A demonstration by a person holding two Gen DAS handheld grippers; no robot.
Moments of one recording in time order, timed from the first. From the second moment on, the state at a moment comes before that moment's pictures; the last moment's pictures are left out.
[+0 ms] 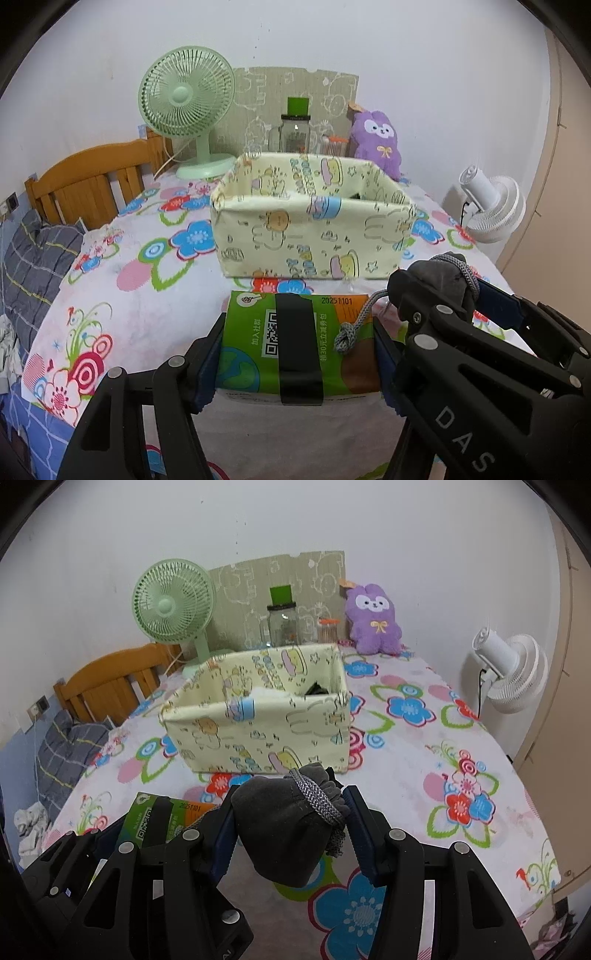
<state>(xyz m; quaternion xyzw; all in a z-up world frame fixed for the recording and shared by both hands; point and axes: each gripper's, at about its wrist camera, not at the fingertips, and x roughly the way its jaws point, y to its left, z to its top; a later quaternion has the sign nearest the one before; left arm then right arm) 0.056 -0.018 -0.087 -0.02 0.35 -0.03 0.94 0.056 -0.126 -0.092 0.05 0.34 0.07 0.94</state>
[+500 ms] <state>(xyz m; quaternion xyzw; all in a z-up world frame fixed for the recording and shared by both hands) 0.053 -0.021 -0.046 -0.01 0.31 -0.03 0.95 0.057 -0.131 -0.051 0.05 0.31 0.07 0.95</state>
